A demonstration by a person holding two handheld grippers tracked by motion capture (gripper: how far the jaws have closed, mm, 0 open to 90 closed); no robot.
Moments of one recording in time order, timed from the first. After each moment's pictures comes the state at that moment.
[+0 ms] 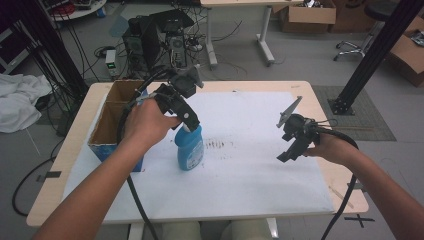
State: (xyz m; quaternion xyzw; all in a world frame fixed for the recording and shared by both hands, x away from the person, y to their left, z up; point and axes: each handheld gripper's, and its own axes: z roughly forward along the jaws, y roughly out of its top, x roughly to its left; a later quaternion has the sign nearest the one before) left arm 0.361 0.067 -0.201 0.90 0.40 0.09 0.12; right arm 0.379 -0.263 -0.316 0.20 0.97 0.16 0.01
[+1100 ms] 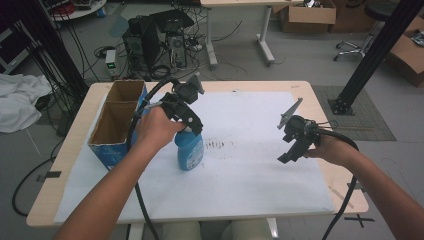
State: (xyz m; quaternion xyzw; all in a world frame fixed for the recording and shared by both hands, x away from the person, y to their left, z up) left arm 0.381 0.065 -0.240 0.90 0.42 0.06 0.13; right arm 0.379 -0.266 -0.322 0.21 0.97 0.15 0.01
